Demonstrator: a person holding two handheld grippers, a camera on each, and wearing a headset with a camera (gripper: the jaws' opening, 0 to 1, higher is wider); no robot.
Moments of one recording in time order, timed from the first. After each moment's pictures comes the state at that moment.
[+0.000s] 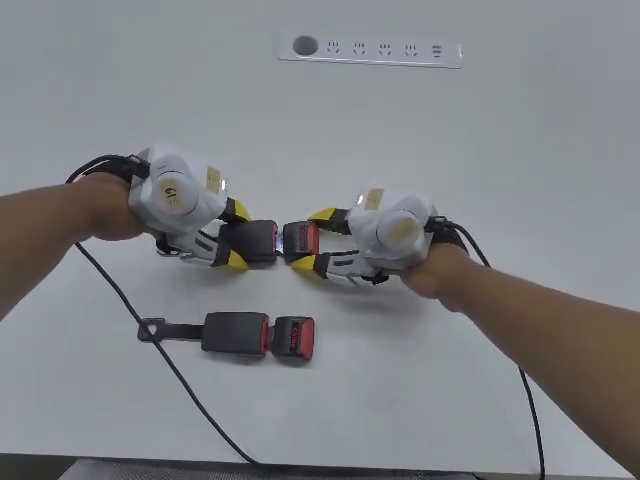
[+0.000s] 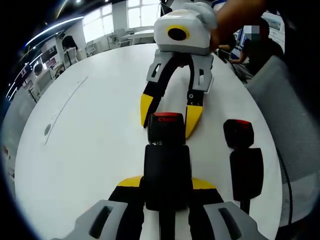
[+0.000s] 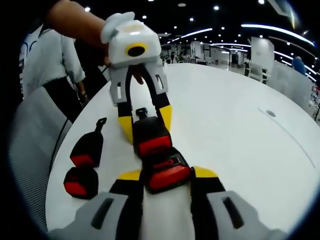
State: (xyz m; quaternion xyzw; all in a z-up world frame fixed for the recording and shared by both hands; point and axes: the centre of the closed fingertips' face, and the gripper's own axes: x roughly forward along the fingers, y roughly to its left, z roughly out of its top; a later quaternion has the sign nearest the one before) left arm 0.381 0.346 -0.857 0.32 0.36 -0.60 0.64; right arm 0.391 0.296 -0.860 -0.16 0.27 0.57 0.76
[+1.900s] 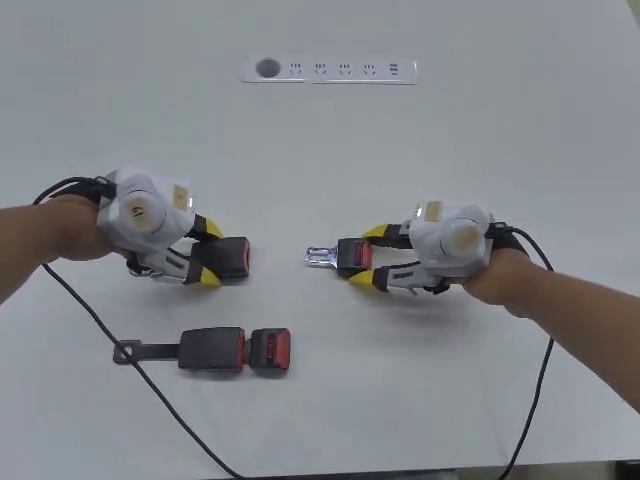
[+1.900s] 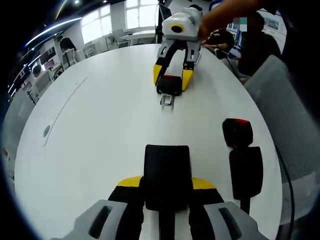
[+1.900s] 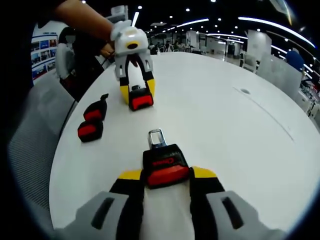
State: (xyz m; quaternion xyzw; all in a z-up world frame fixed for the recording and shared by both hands) left arm 0.380 0.346 -0.855 0.32 0.35 -0.61 0.63; right arm 0.384 0.178 -0.867 -0.20 0.30 0.54 0.76
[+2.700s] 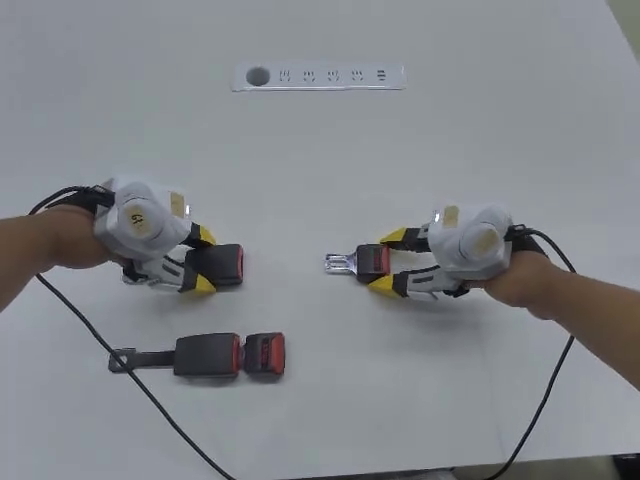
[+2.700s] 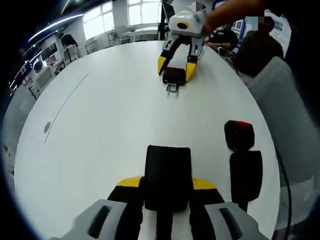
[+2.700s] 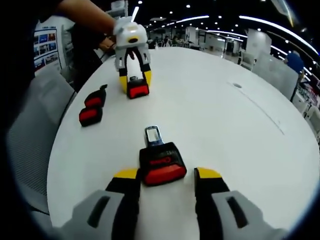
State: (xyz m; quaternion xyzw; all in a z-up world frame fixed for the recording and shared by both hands) left arm 0.378 0.345 -0.854 0.30 0.39 -0.59 0.65; right arm 0.379 0.140 -0.860 -0.23 0.31 0.51 0.77
